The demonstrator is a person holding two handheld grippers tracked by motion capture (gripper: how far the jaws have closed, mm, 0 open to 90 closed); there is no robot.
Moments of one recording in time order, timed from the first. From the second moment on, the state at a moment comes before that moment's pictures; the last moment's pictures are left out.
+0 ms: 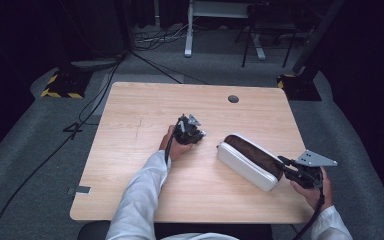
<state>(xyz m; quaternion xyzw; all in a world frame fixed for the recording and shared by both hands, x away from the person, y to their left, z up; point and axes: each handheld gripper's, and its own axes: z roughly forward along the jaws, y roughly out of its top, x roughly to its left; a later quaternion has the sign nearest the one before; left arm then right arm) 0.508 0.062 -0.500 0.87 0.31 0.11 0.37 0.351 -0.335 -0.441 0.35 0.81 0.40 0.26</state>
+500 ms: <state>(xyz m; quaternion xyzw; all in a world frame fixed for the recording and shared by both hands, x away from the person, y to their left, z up) 0.426 0.133 -0.502 0.87 0.30 0.10 0.39 0.378 -0.293 -0.441 0.32 0.82 0.42 0.24</state>
